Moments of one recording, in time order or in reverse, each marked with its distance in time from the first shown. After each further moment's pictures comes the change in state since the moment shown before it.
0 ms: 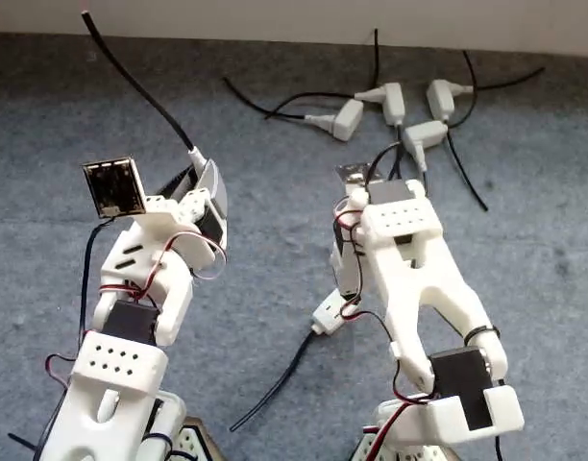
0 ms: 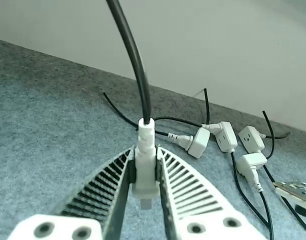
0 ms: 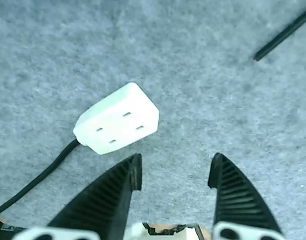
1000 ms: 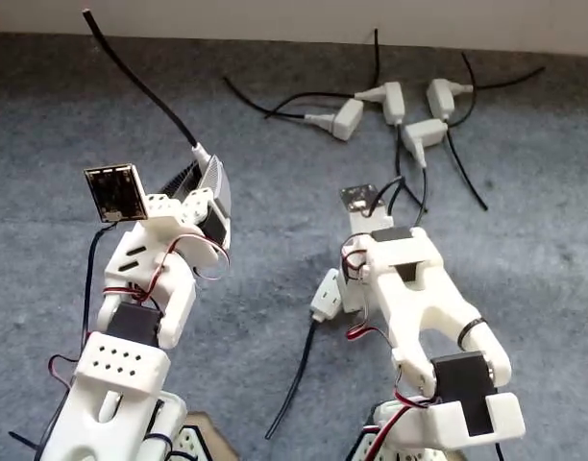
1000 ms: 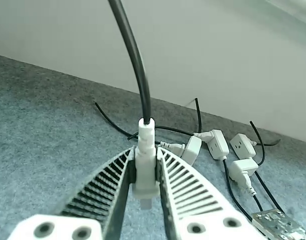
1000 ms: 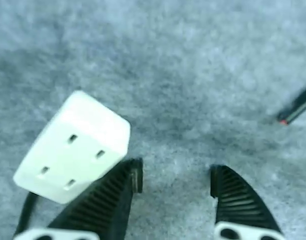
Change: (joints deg) left arm 0.9 0.0 0.9 -3.3 0.0; right arm 0.3 0.4 20.7 -33.6 3.7
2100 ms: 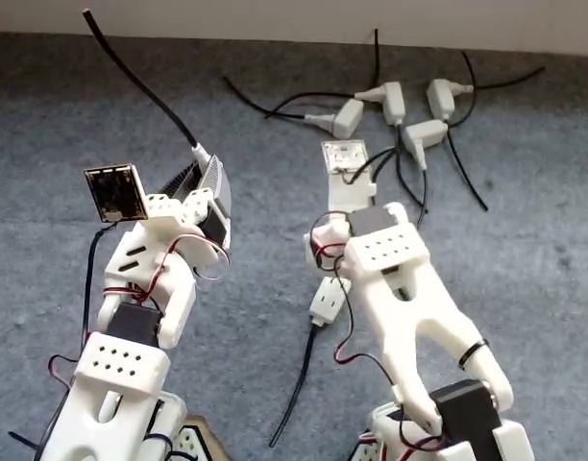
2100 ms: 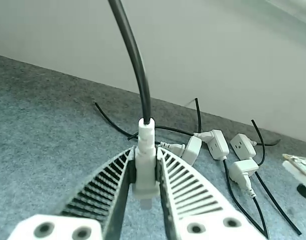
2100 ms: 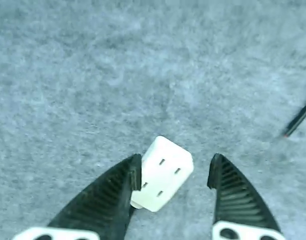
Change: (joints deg) left arm 0.0 0.0 0.0 0.0 0.0; right arm -10.6 -10.6 -10.0 9.3 -18.2
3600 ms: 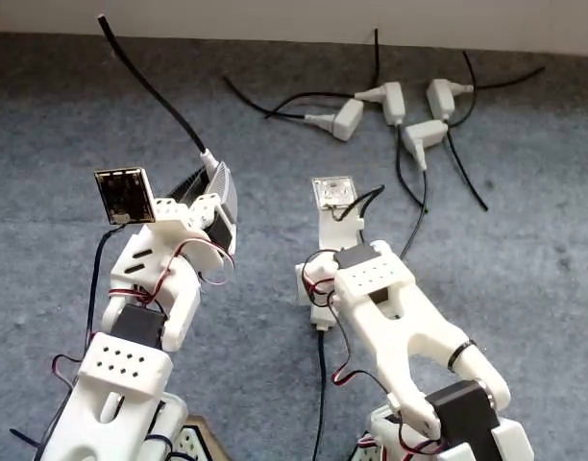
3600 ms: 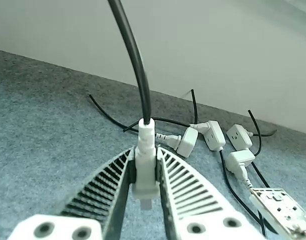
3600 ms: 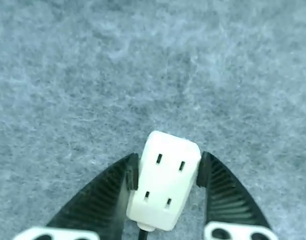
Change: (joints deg) left arm 1.6 0.0 1.2 -0.2 0.0; right arm -2.3 2.9 14.9 -14.3 -0.7
